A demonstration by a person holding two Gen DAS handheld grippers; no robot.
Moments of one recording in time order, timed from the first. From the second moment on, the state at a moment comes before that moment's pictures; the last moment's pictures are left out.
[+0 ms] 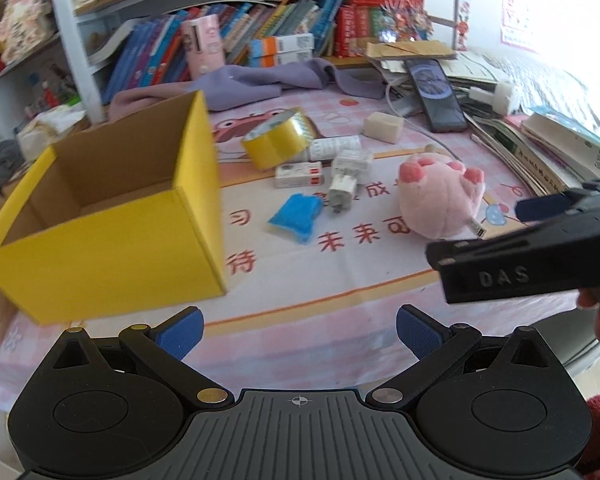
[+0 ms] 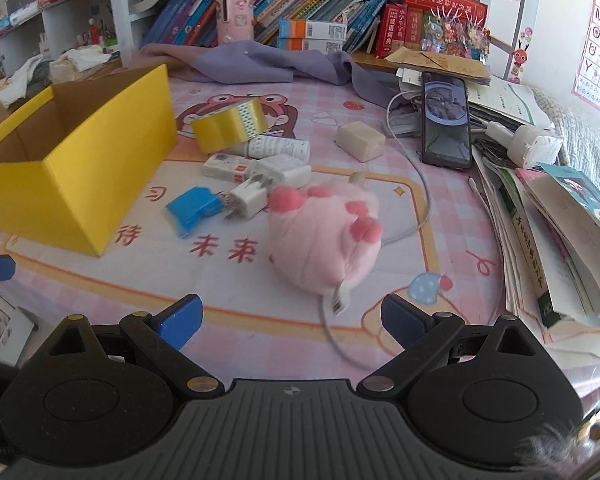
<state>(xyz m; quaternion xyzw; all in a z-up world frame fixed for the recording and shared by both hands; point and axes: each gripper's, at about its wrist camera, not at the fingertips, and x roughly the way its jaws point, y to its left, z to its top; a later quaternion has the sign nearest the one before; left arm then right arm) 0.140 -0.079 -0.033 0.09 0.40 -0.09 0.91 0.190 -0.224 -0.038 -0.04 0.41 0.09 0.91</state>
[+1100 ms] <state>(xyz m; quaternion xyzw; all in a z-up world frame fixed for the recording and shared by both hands) 0.230 -0.147 -0.045 0.13 0.44 -0.10 0.89 0.301 -0.282 -0.061 0.02 0.45 0.11 0.89</state>
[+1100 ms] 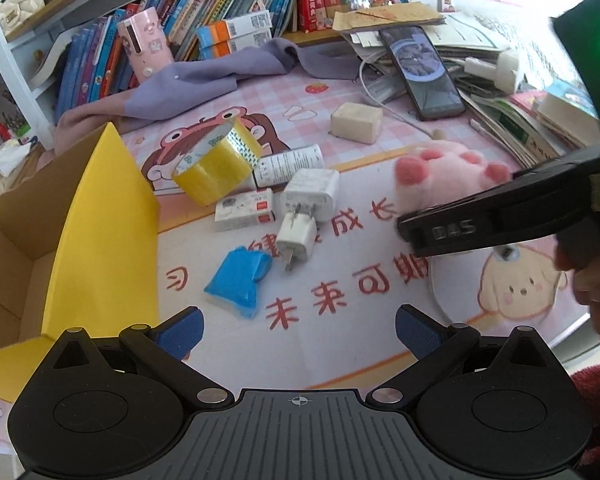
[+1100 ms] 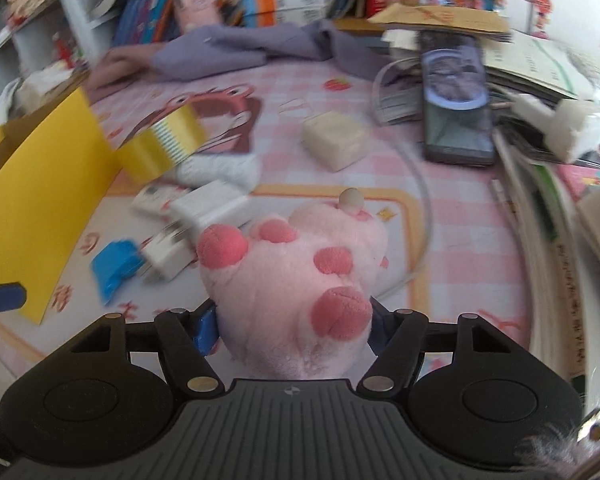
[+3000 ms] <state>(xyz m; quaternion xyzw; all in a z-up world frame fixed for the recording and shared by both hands) 0.311 -0.117 -0.077 0.07 0.49 0.00 0.87 0.338 -0.295 -0.068 -0.03 0.46 0.17 0.87</state>
